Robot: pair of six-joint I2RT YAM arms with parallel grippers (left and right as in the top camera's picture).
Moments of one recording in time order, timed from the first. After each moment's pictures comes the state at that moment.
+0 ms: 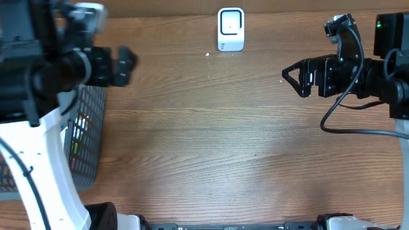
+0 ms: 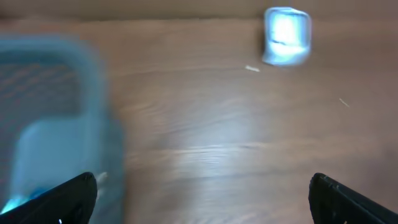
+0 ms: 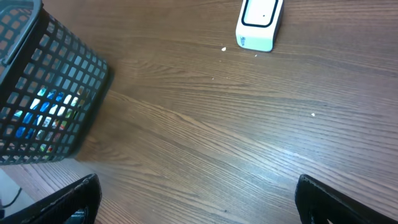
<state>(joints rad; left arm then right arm) 0.13 1.60 2.31 -1.58 0.21 0.09 0.07 1.44 1.89 -1.34 -0.52 -0.03</state>
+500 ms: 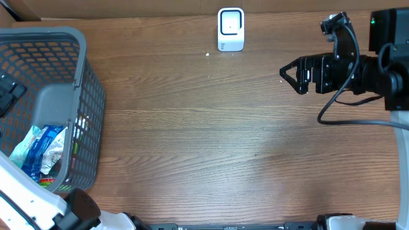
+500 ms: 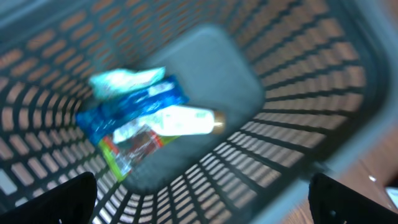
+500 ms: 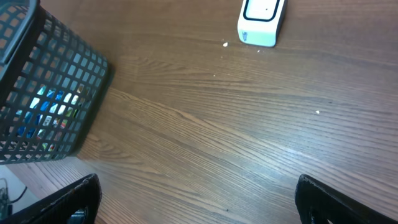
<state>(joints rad) 0.72 1.68 2.31 -1.68 0.06 -0.29 0.07 1.48 1.89 -1.34 -0.53 -0.03</state>
